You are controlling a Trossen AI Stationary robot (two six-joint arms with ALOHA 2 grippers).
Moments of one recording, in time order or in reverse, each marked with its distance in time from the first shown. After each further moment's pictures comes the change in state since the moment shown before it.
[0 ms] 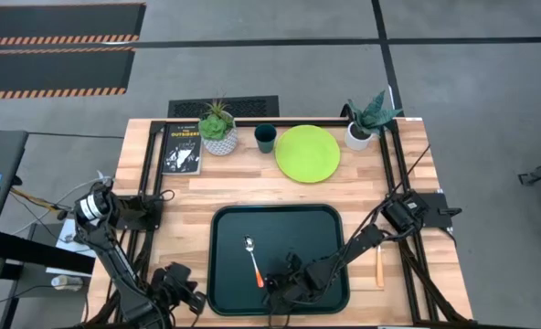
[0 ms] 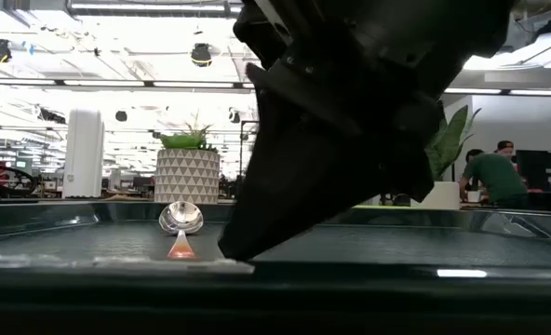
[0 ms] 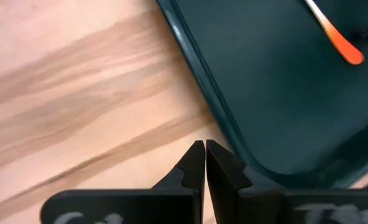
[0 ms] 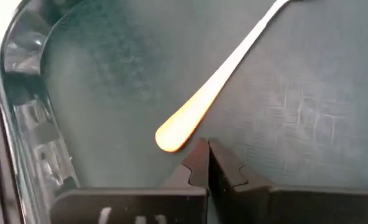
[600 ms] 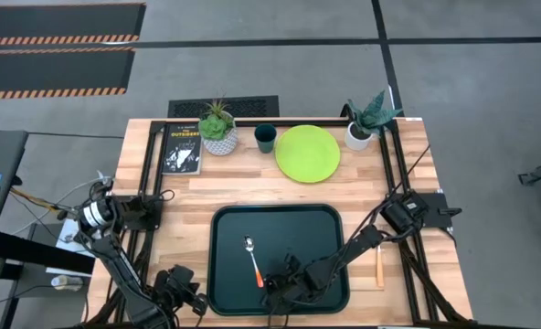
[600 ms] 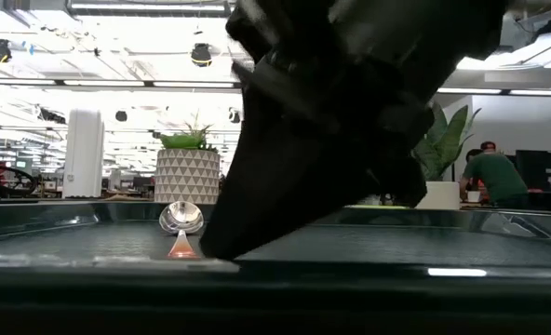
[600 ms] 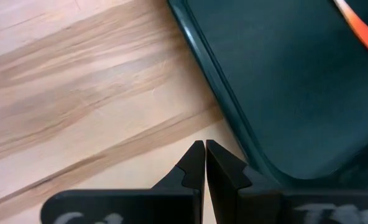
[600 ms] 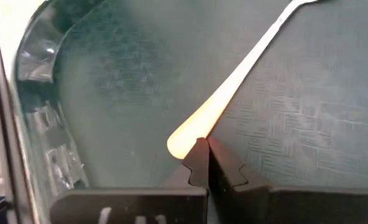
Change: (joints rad) left arm 0.005 0.065 -0.001 0.046 -0.001 0.000; right arm 0.002 0.016 0.000 0.055 0.001 0.007
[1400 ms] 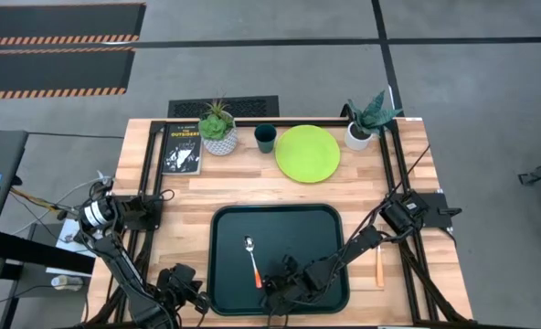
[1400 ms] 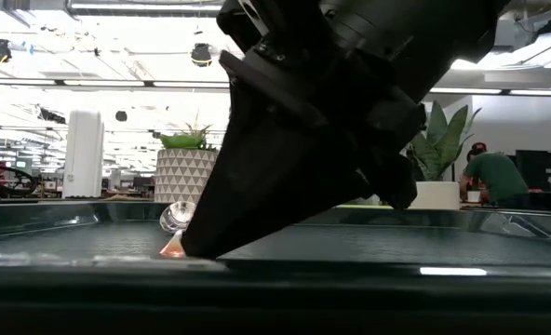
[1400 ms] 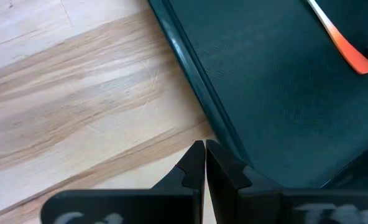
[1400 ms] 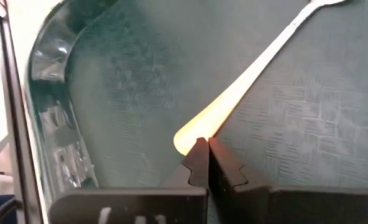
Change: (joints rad) left arm 0.016 0.000 0.000 -0.003 -0.034 0.006; right arm -0.002 0.001 0.000 0.049 -0.002 -0.034
